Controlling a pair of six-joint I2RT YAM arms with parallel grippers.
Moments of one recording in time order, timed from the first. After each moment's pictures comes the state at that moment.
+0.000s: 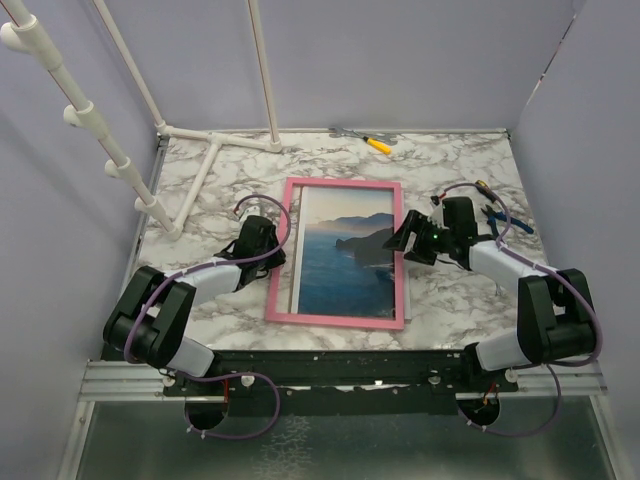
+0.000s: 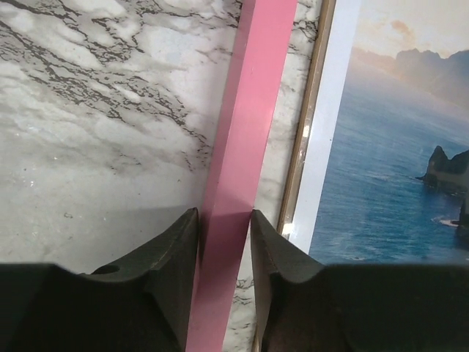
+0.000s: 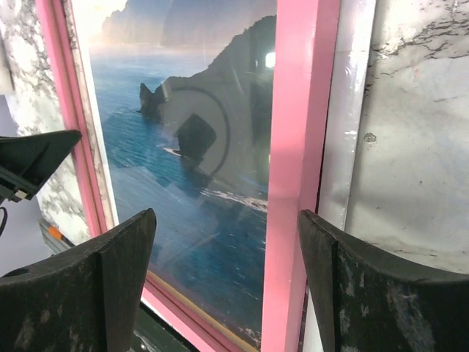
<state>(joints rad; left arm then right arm) -0.44 1.46 0.58 0.12 -0.11 -0.66 0.17 1.44 0.69 -0.07 -0.48 0.59</state>
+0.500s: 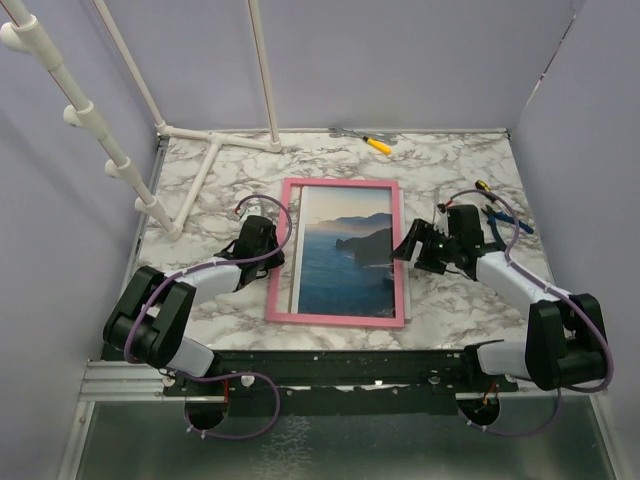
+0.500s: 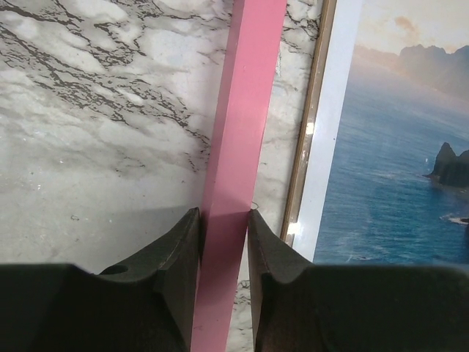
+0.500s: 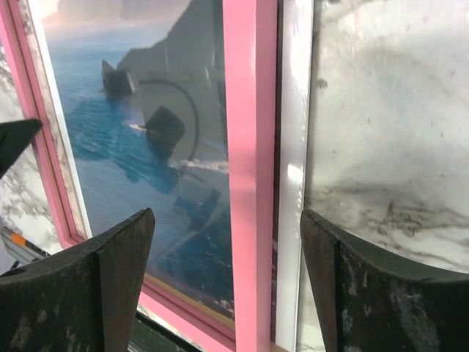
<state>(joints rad) -0.43 1.46 0.58 0.12 -0.12 -0.63 0.17 1.32 0.66 -0.20 -0.38 0.53</state>
